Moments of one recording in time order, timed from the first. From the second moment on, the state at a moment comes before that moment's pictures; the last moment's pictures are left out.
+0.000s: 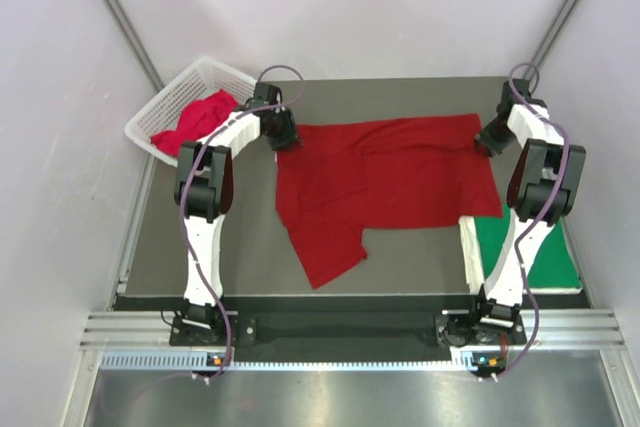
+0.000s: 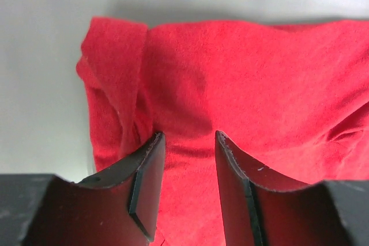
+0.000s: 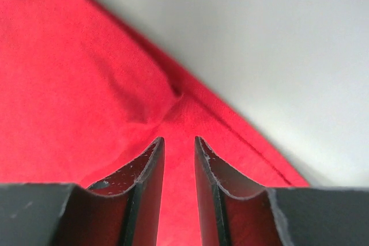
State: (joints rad) left arm -0.22 2.27 1.79 -0.47 0.21 -0.50; right arm -0.20 2.13 1.71 -0.74 0.05 0.69
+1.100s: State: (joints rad) left arm -0.23 2.38 1.99 -0.55 0.11 -0.45; right arm -0.28 2.23 1.80 -0.69 0.06 0.68
